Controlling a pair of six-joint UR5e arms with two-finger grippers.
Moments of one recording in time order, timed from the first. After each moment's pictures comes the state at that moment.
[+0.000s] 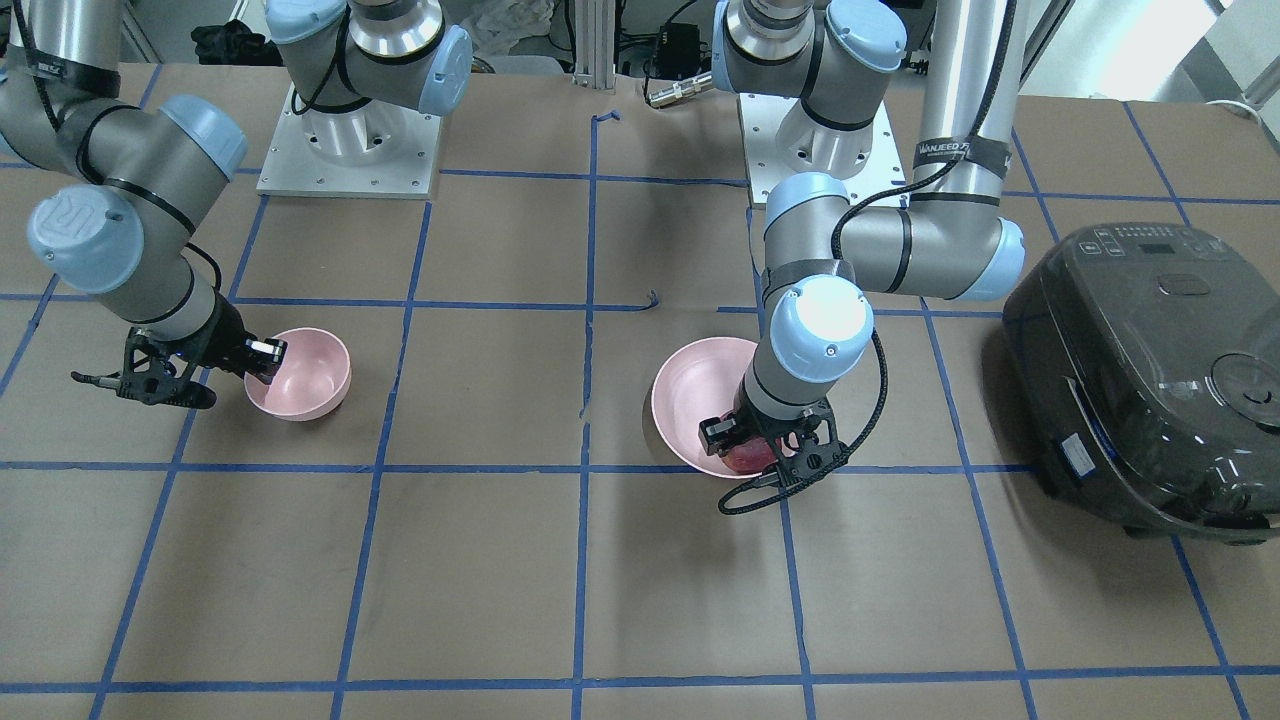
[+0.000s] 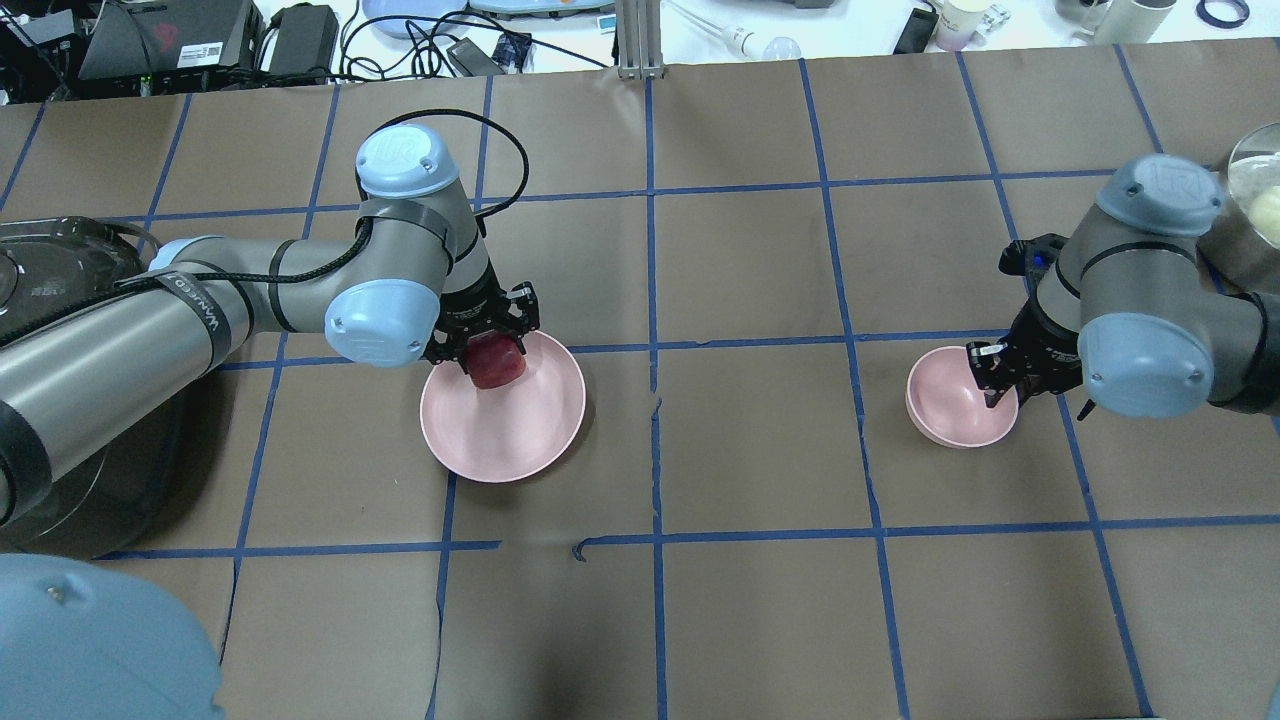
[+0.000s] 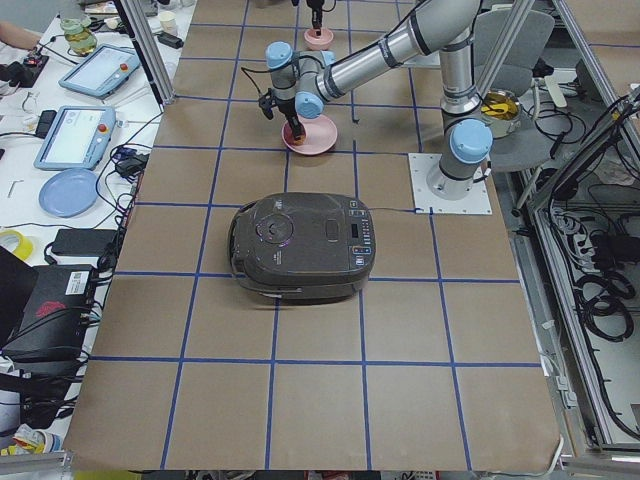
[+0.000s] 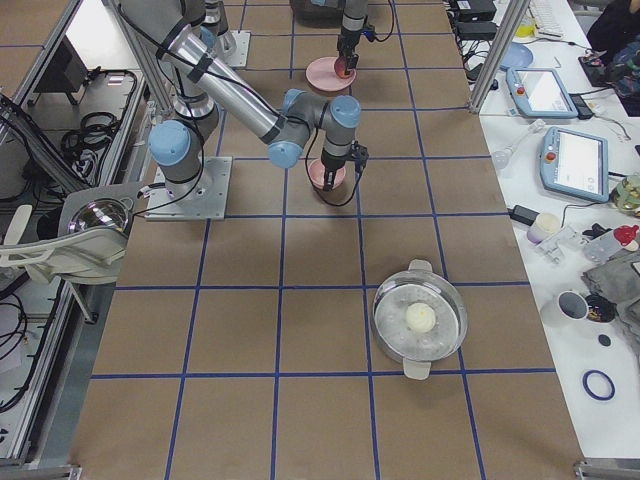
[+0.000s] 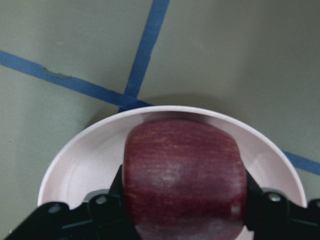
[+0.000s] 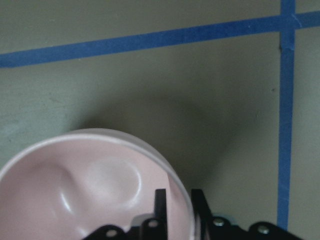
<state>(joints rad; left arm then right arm) -1.66 -1.96 -1.84 -1.00 1.56 -0.44 1.24 -1.39 2.12 -2.18 -1.61 -0.20</state>
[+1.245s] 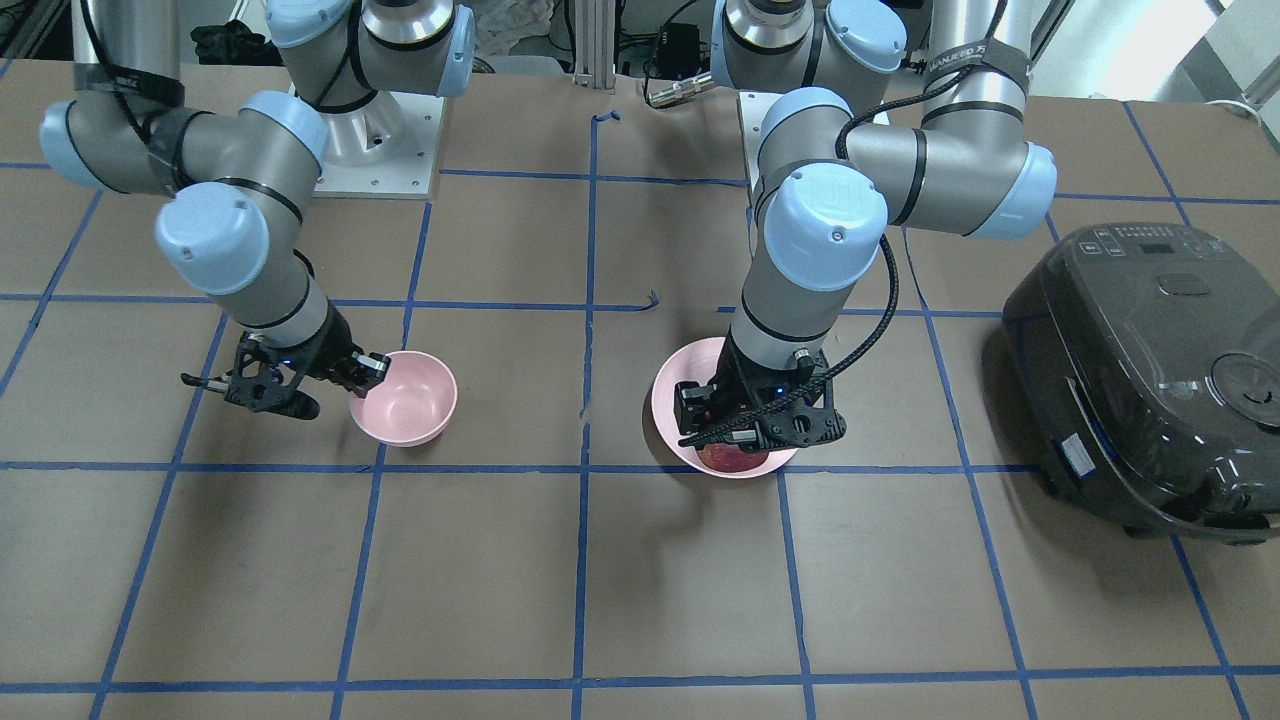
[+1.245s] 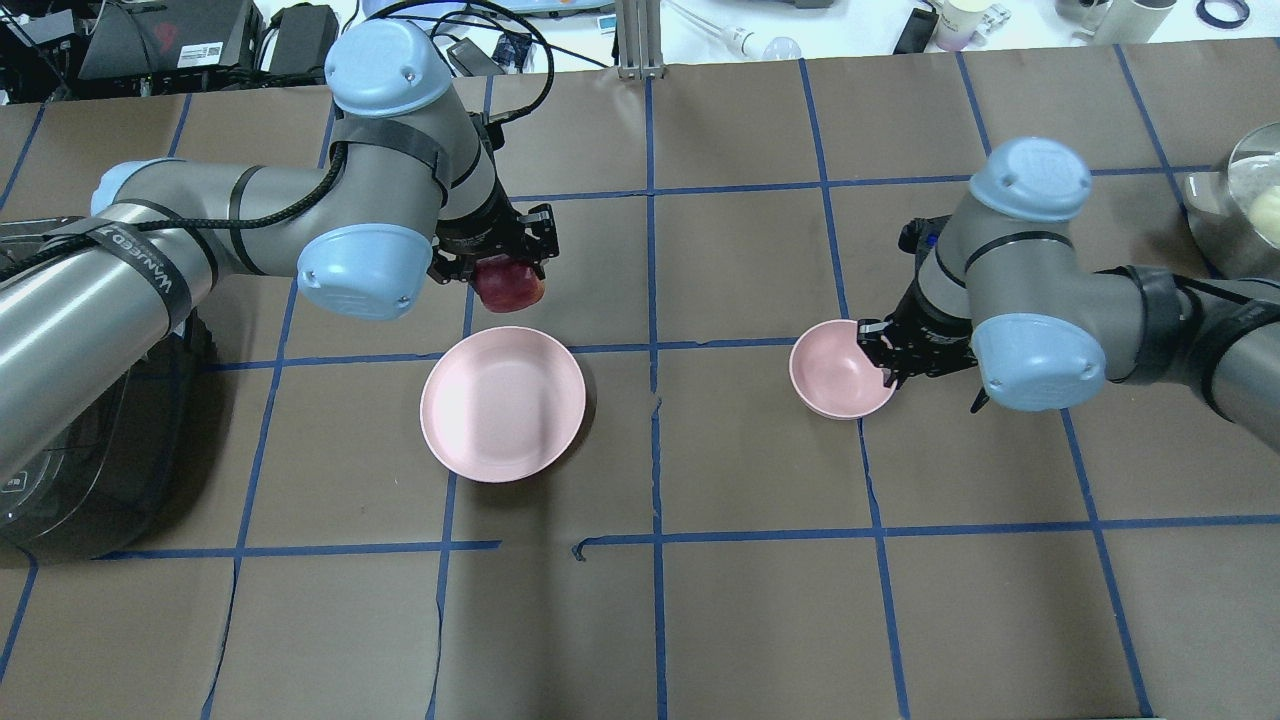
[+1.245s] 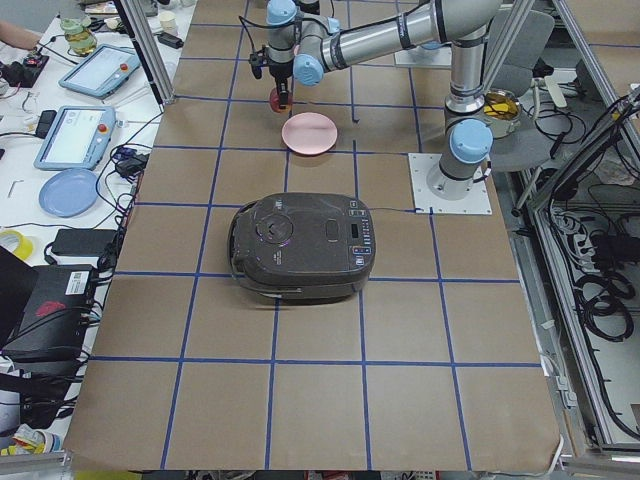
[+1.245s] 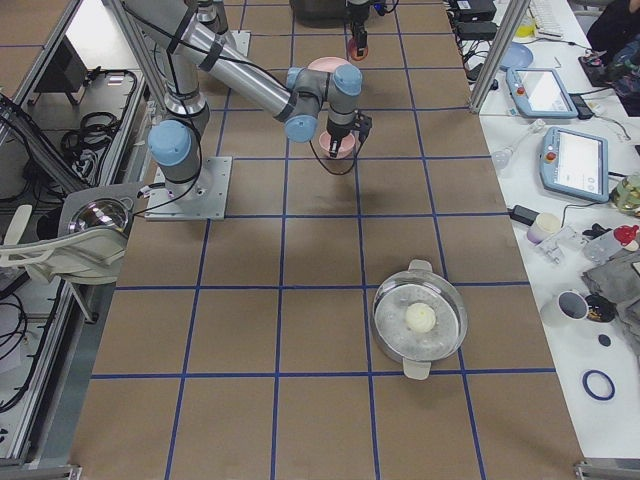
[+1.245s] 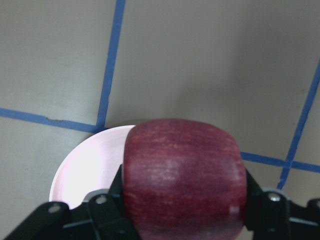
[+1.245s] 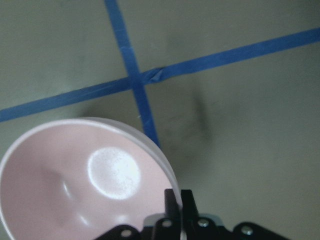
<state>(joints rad) -1.72 -1.86 -1.72 -1.04 1.53 -0.34 1.52 -1.37 2.06 -2.19 -1.51 0.20</state>
